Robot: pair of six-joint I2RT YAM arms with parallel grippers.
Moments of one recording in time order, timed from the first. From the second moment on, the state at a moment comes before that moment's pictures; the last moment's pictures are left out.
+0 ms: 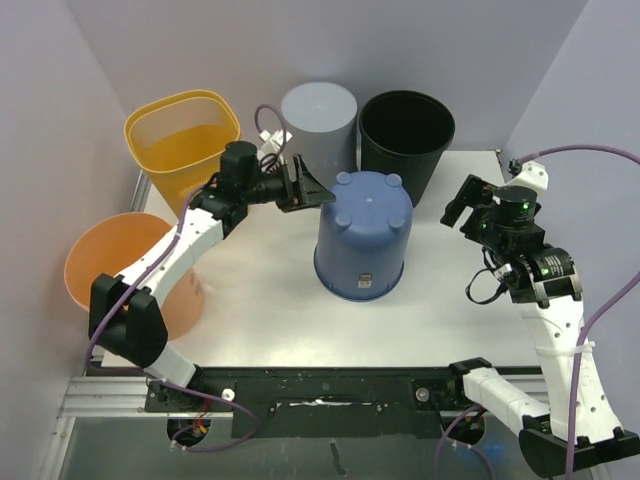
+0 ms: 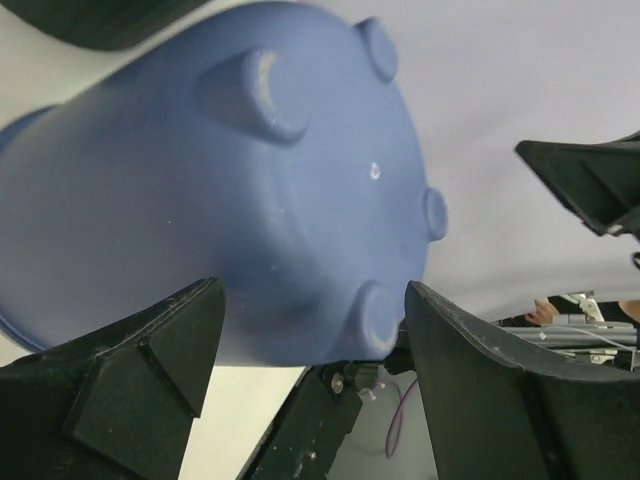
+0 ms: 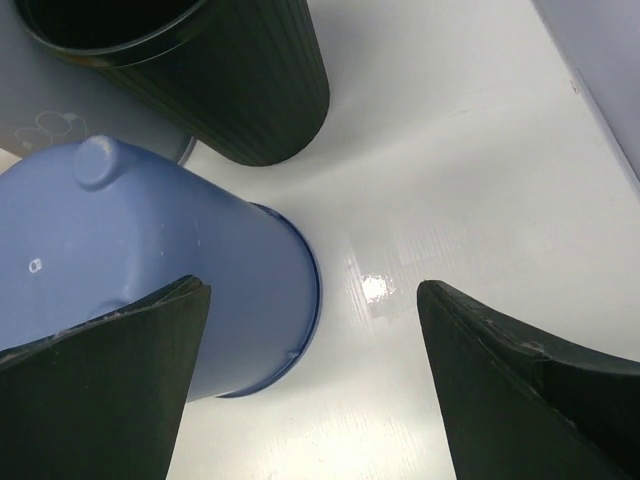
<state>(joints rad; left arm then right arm) -0.43 1.56 1.36 -0.12 0.68 -0.79 0.21 0.96 1.32 -0.87 0.31 0.46</state>
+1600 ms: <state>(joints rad) -0.43 1.35 1.32 -0.39 0.41 -0.56 0.20 2.04 2.30 -0.84 -0.13 0.01</state>
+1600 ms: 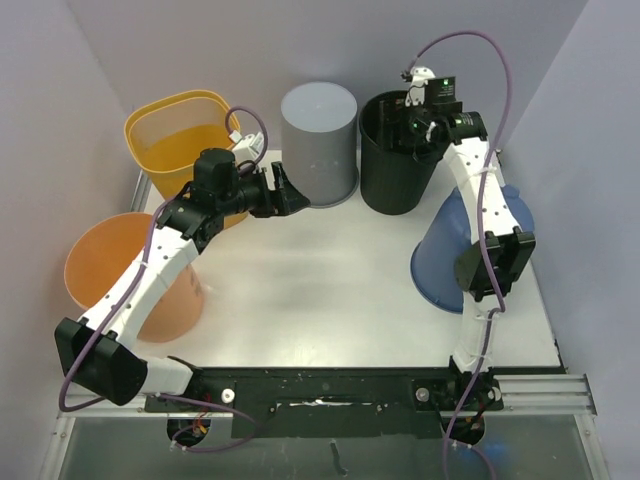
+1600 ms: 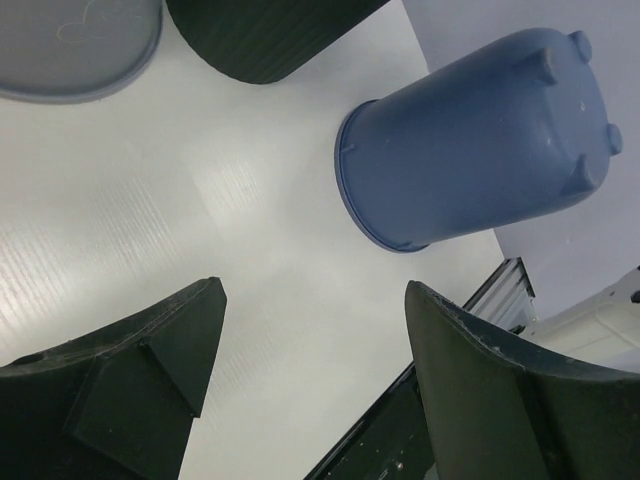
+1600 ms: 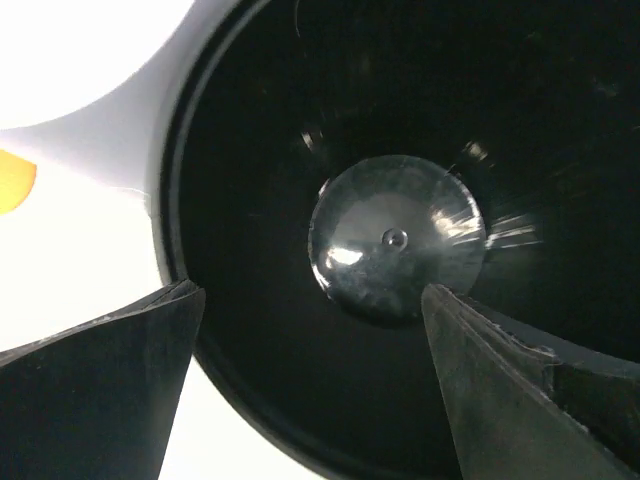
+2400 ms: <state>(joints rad) -0.42 1.35 1.30 -0.39 0.41 -0.56 0.29 1.94 2.08 -0.87 -0.18 -0.02</state>
